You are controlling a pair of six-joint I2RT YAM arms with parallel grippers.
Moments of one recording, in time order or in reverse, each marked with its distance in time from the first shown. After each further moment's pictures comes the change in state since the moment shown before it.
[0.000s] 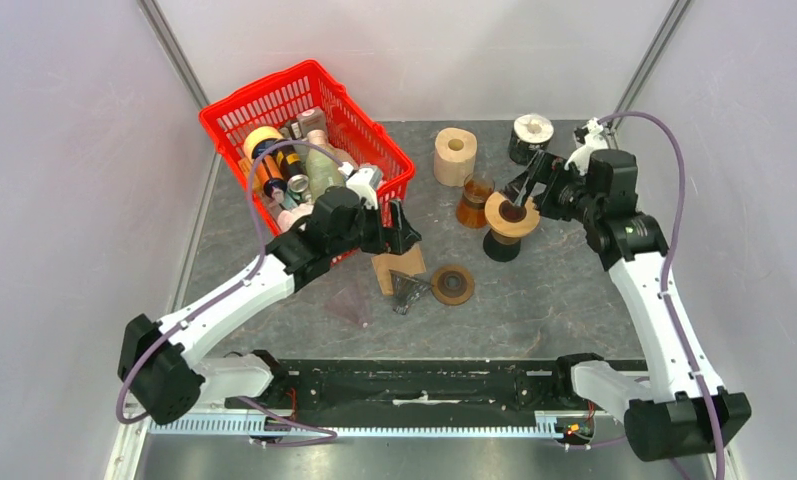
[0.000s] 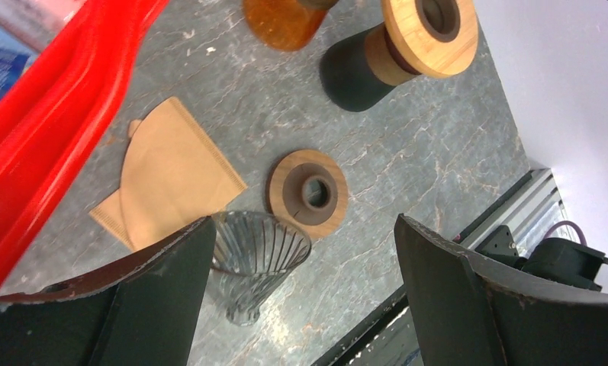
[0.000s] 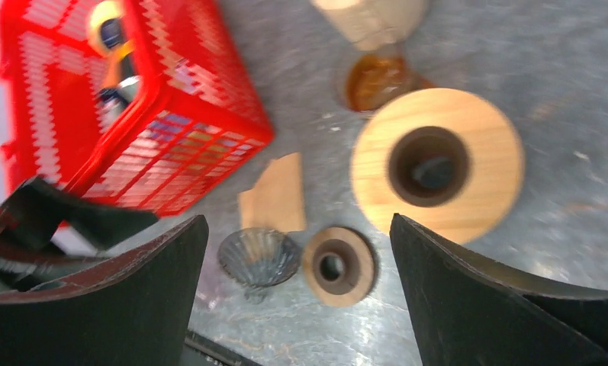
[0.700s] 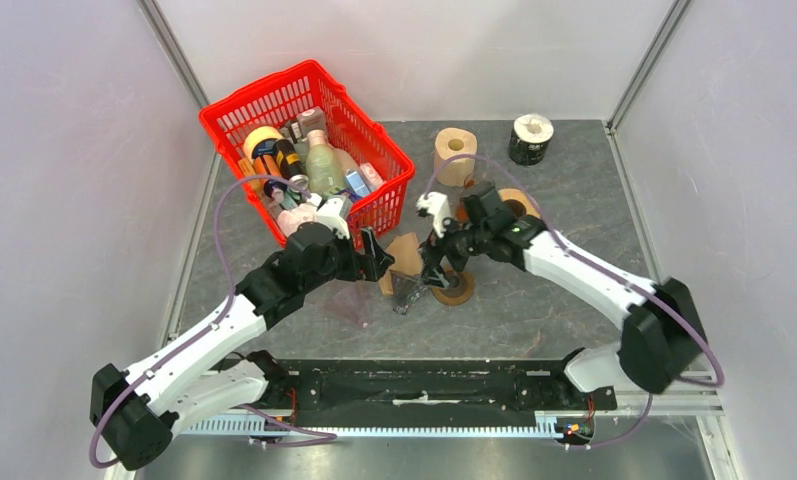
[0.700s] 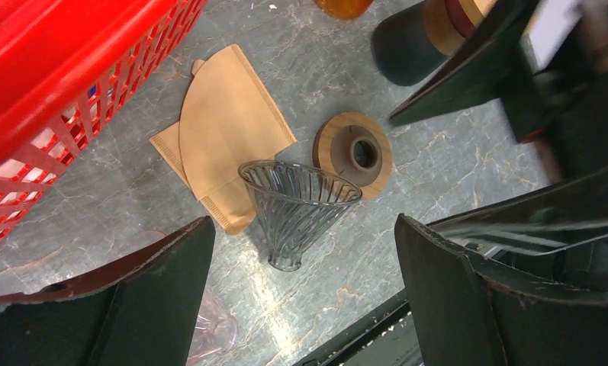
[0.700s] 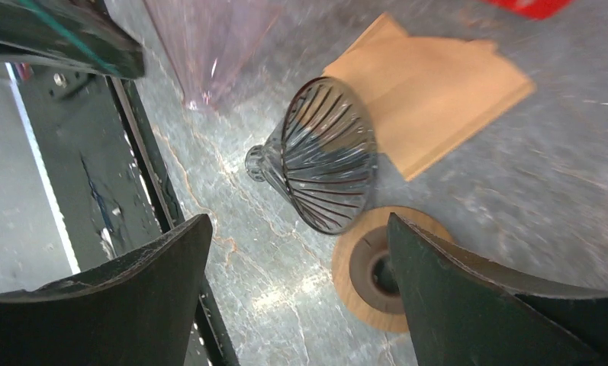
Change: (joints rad) left arm 0.001 -0.305 -0.251 -0.060 -0.122 -0.027; right arm 0.490 0.249 -0.177 0.212 -0.329 -0.625
